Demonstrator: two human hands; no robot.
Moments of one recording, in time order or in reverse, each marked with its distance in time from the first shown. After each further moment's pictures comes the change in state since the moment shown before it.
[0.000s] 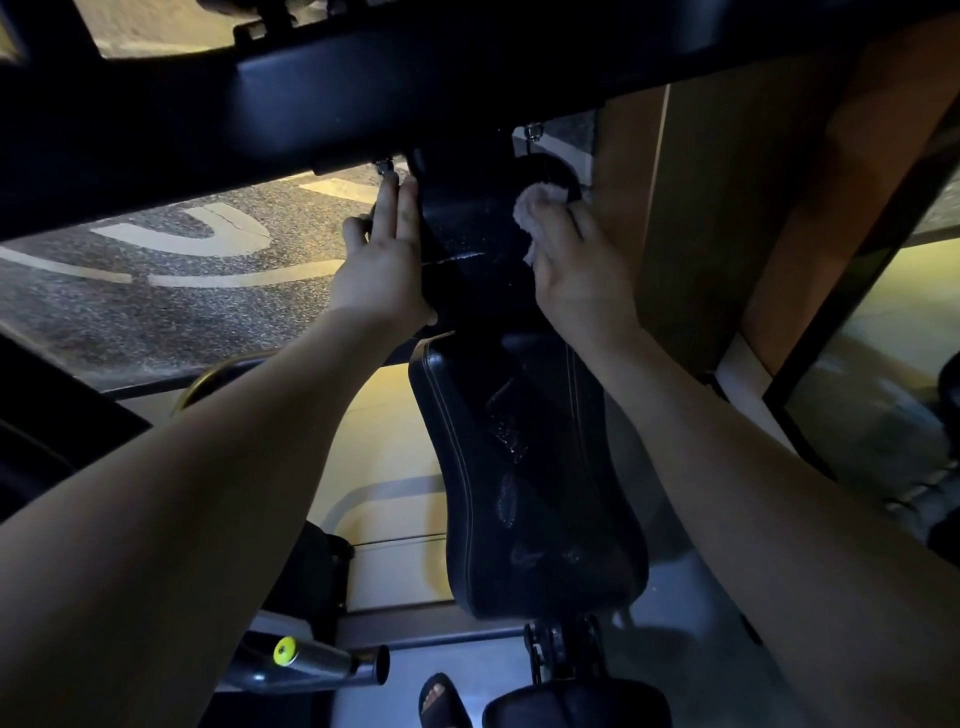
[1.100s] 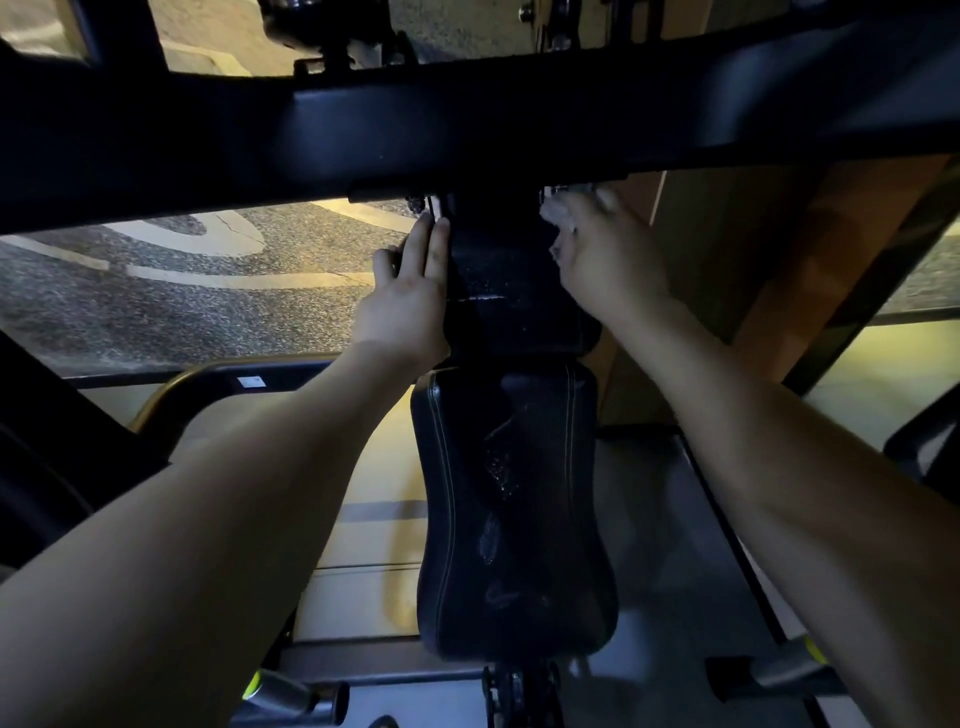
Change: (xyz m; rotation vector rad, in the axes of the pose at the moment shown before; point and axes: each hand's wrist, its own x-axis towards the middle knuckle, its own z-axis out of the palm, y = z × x) left_hand -0.002 -0.003 0.006 -0.040 0.085 0.030; right_hand 0.074 0.000 -0.030 -0.184 -0.130 -0.068
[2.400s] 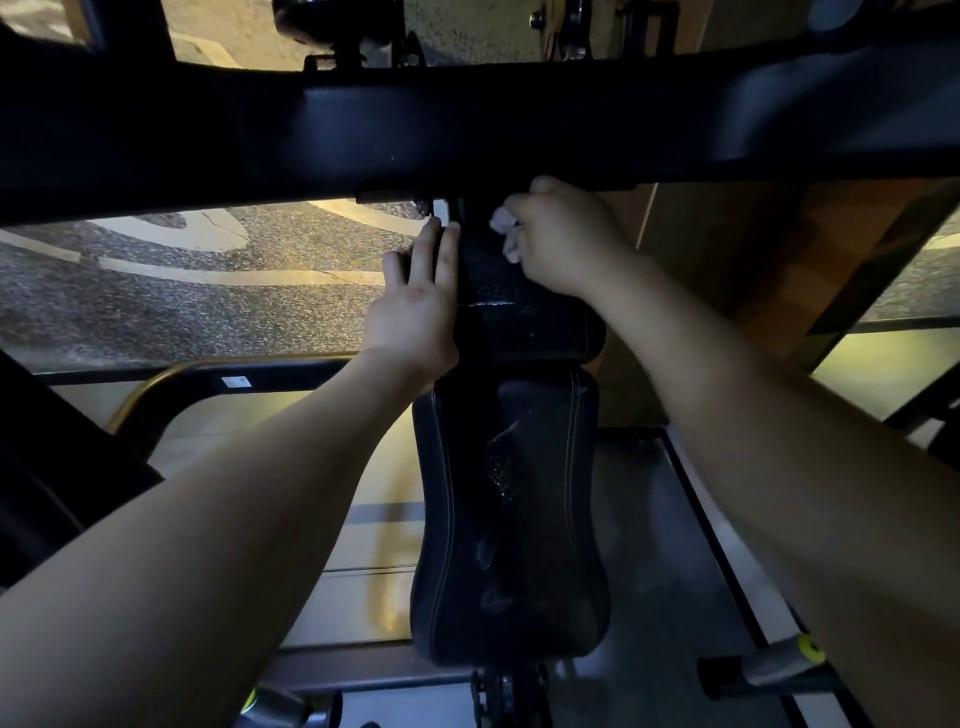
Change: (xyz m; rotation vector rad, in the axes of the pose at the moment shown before) left_hand 0.002 -0.007 0.006 -0.034 0.049 0.040; right_hand 0.046 -0.049 -0.002 -0.102 -0.363 -0.108
